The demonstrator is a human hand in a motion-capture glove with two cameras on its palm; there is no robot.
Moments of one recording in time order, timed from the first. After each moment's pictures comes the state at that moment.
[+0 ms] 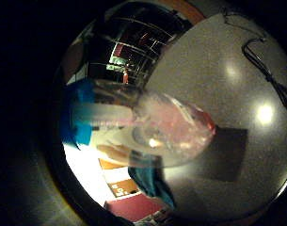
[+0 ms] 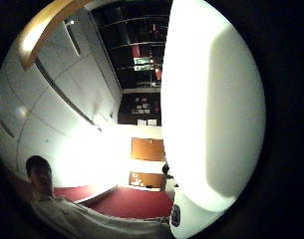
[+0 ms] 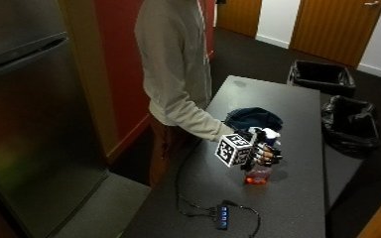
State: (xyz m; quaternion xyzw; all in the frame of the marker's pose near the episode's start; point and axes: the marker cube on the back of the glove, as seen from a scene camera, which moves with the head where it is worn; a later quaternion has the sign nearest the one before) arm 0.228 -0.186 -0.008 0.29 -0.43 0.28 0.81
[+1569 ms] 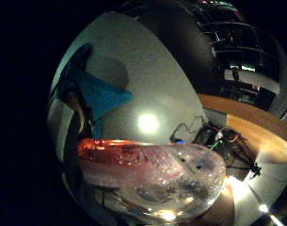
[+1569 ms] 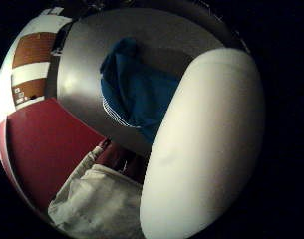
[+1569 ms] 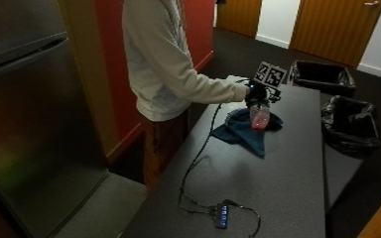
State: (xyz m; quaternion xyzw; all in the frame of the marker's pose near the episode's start) arm -0.033 -0.220 -0.022 -0.18 0.26 -0.10 0.94
